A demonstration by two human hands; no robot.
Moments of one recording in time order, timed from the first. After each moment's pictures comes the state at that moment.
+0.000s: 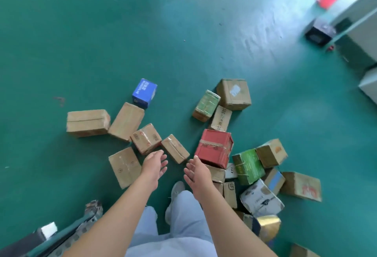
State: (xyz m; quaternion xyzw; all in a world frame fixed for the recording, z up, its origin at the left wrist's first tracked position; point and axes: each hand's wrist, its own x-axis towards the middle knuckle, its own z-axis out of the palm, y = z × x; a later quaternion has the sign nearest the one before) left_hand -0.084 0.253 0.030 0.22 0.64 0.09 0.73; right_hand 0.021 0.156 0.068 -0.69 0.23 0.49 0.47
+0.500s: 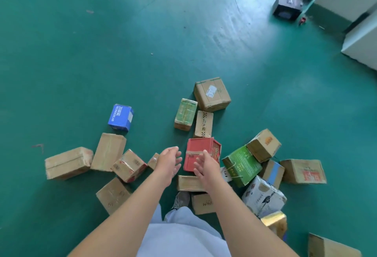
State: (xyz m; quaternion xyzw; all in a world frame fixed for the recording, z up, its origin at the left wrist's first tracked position) left_hand 0.147 0.219 0.084 0.36 0.58 0.00 0.73; right_hand 0.227 0.110 0.088 -0.66 0.28 0.44 0.55
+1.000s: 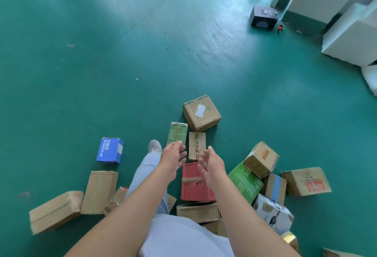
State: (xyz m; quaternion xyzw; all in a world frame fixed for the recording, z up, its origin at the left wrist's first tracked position) left_hand 0.314 0.279 0.118 0.39 0.53 0.01 0.75; right_hand 0.376 0.158 0.101 -0.61 0.29 0.38 0.63
